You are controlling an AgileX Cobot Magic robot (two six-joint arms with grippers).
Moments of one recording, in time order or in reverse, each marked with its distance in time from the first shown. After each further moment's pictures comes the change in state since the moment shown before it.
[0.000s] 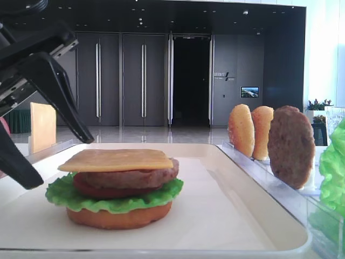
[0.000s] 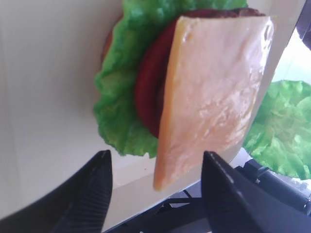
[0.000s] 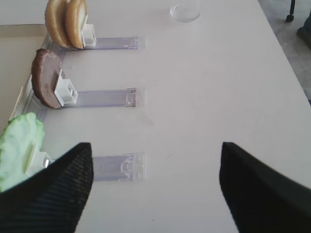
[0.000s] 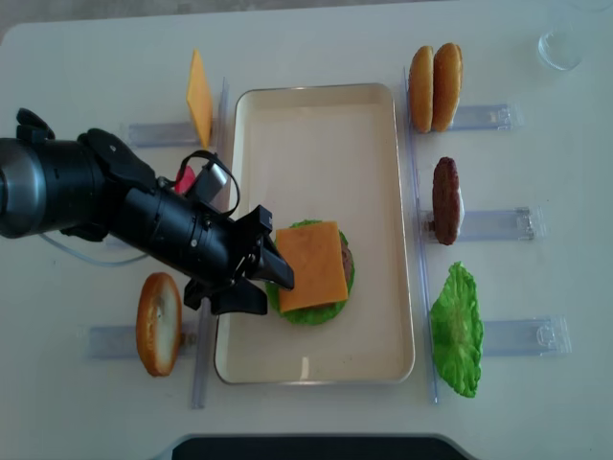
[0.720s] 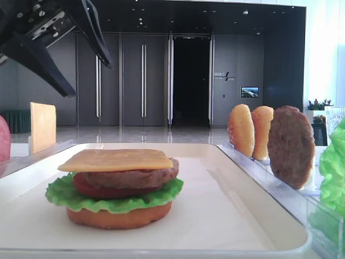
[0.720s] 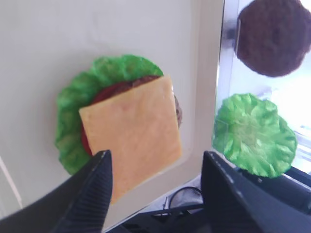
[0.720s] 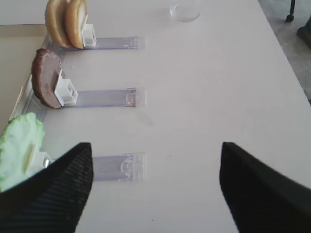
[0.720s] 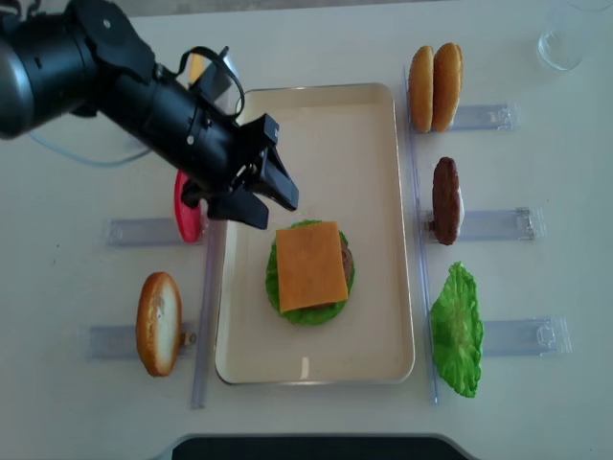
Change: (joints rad) left arm 0.000 0.002 -0.409 0.331 0.209 -0.235; right arm 0.000 0.000 0.000 0.000 0.000 0.000
